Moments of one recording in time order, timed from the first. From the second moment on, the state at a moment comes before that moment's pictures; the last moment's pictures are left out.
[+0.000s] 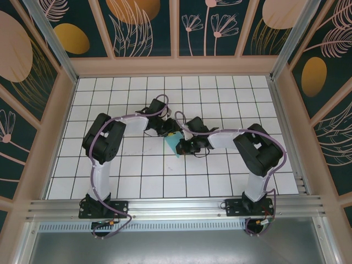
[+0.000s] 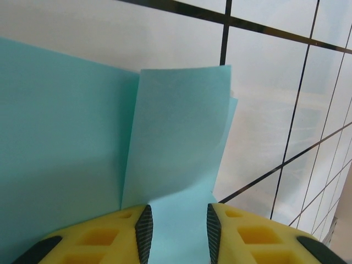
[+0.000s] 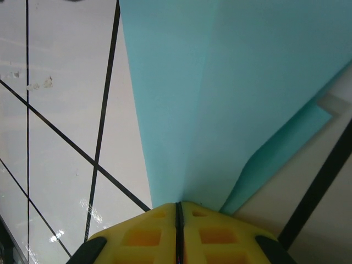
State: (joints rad) left arm -0.51 2.08 1.27 -0.21 0.53 -0.79; right arm 0.68 1.81 0.89 -0.13 -0.49 0.49
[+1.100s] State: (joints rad) left arm -0.45 2.29 1.64 -0.38 0.57 -0.76; right arm 0.68 1.82 0.89 -0.08 -0.44 0.47
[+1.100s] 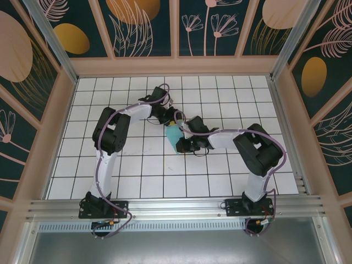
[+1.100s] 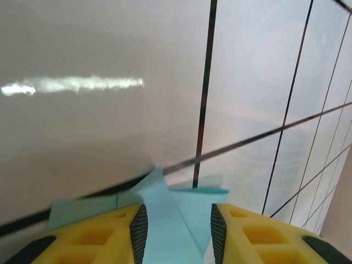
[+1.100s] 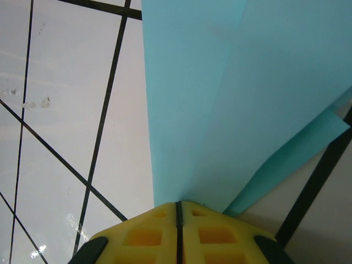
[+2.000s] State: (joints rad) left arm -0.39 1.98 1.42 -0.25 0.52 -0.70; right arm 0.59 1.81 0.91 -0.23 -0.55 0.25
